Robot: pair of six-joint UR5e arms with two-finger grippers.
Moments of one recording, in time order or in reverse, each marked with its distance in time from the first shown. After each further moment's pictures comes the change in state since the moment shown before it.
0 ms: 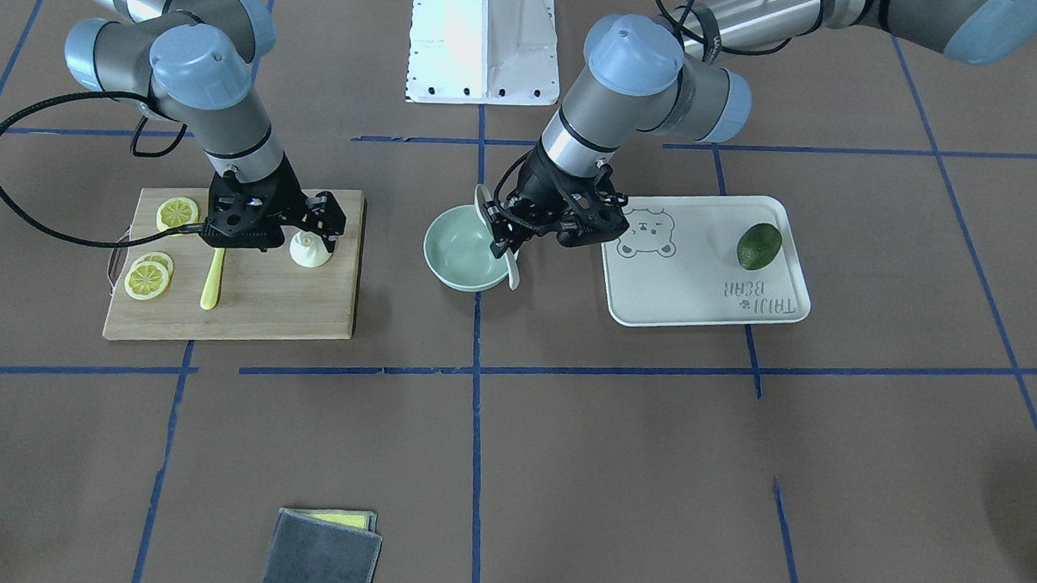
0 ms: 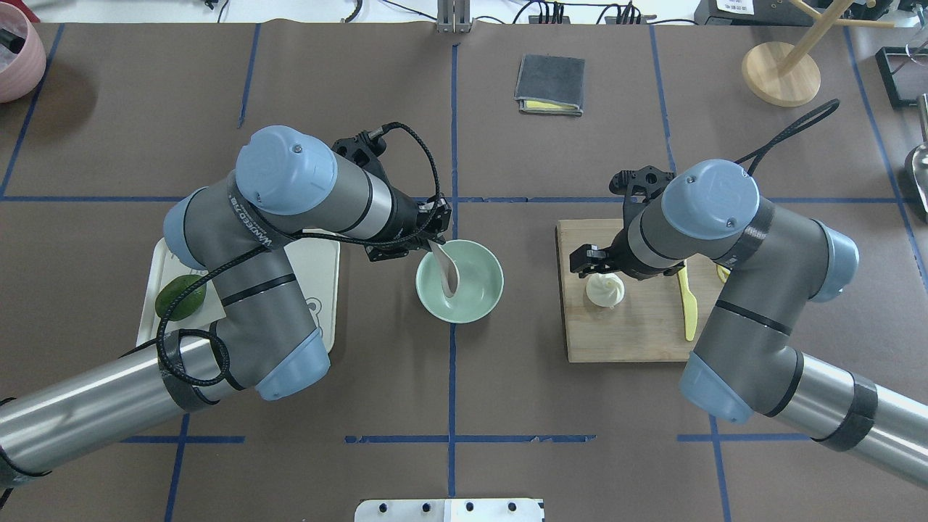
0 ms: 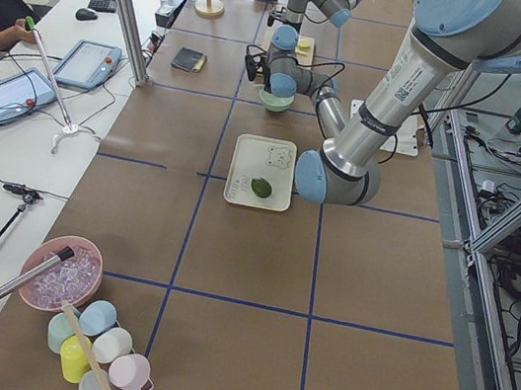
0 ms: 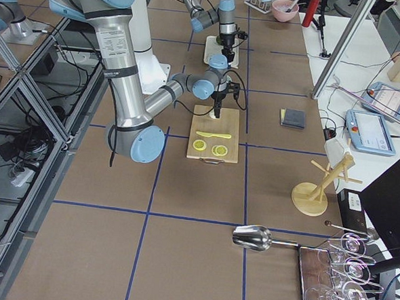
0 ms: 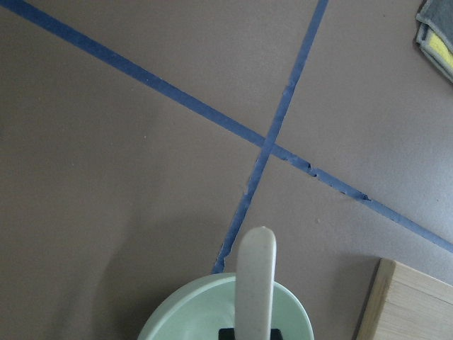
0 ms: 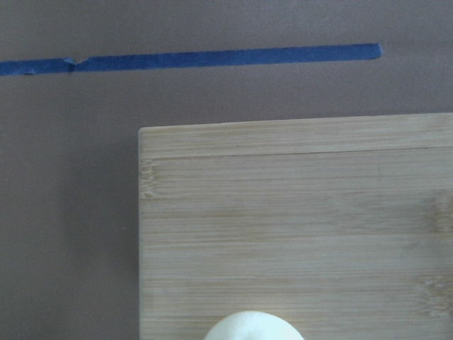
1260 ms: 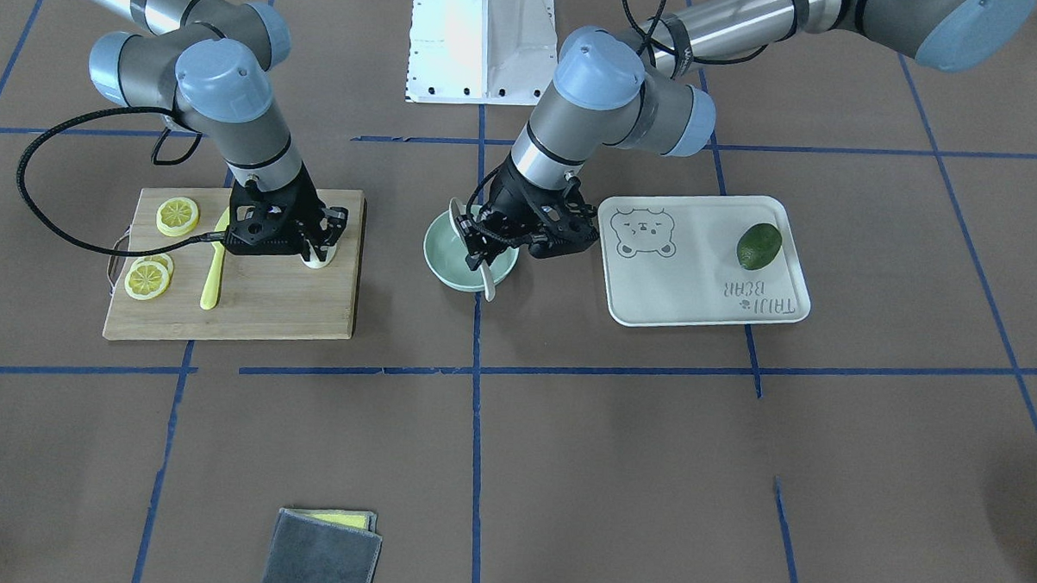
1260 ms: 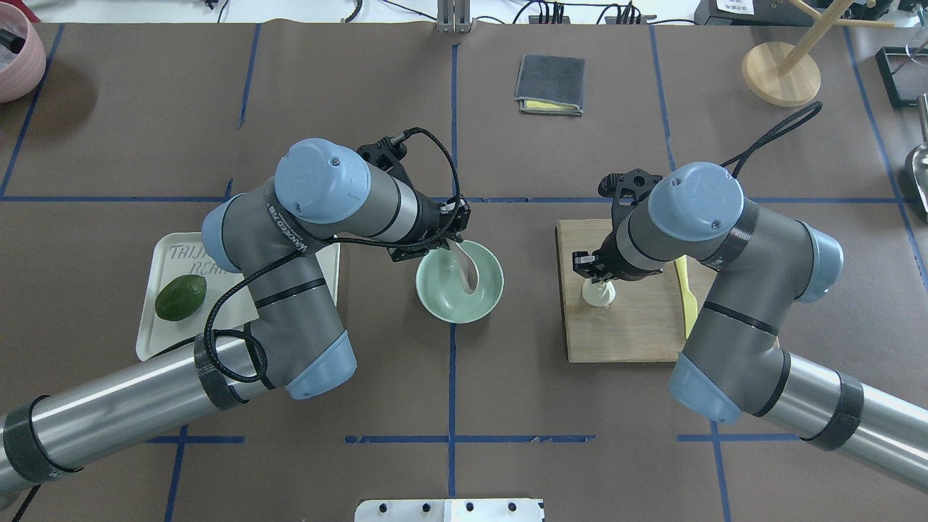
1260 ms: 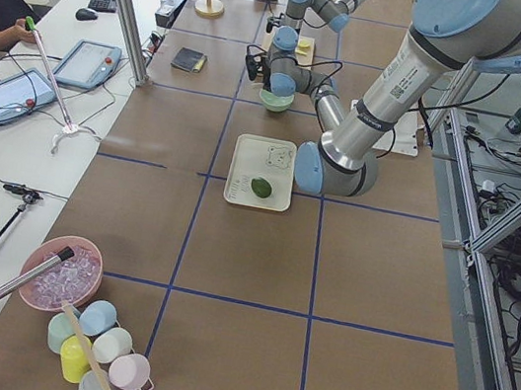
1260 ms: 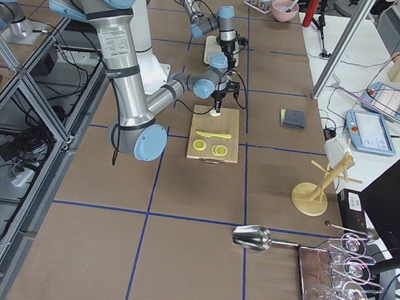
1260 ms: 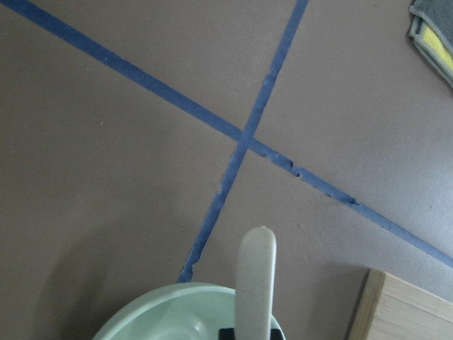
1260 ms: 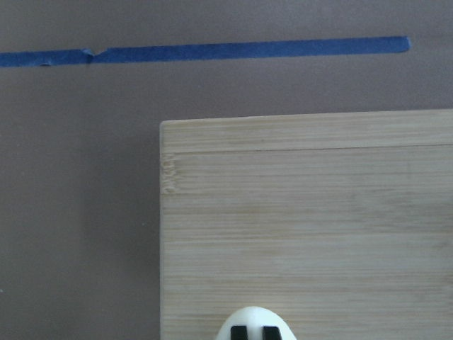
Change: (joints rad) left arm 0.022 -0.046 0.088 -0.047 0.052 -0.029; right arm -0.008 0.015 -0.007 0.001 0.001 -0.001
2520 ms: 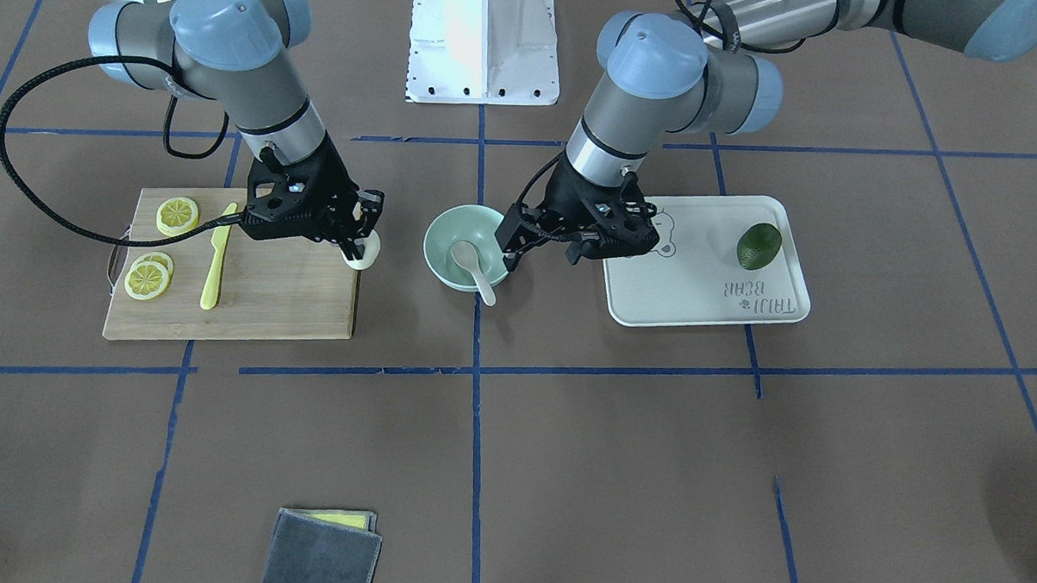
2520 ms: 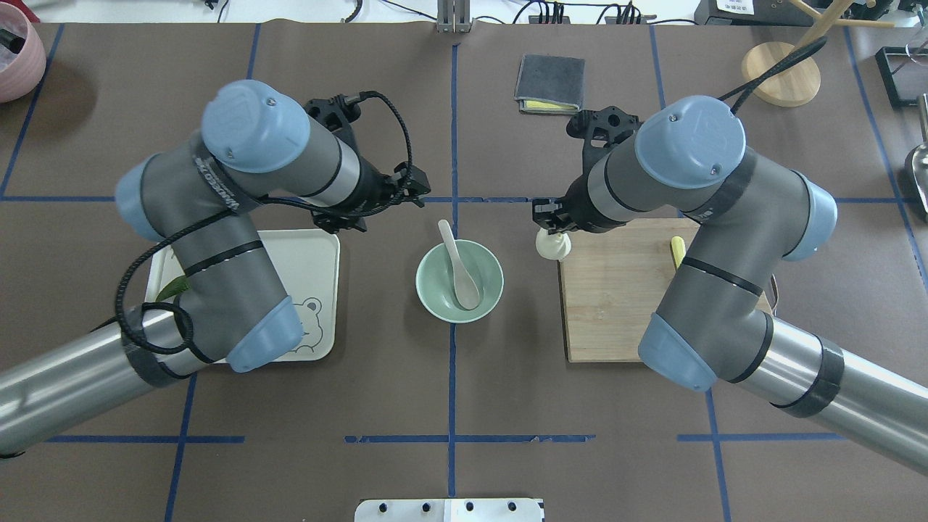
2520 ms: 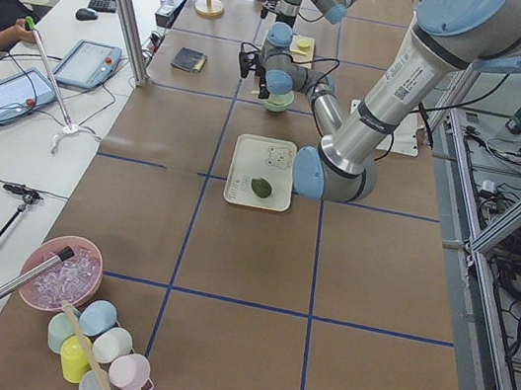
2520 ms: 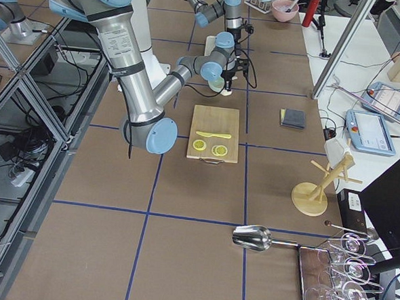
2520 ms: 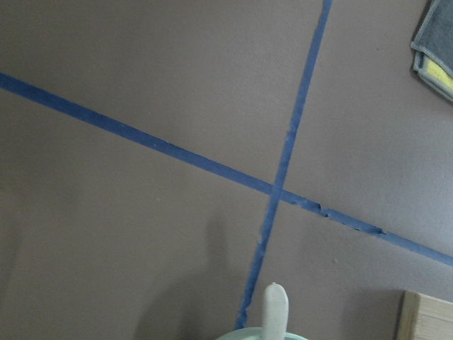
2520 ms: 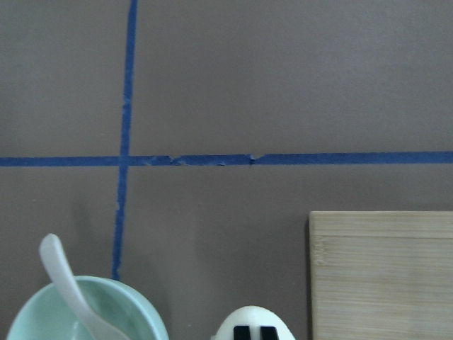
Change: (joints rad) left arm -0.109 0.100 -0.204 0.281 -0.067 0.302; right arm 0.053 0.150 0.037 -0.002 0.007 0.003
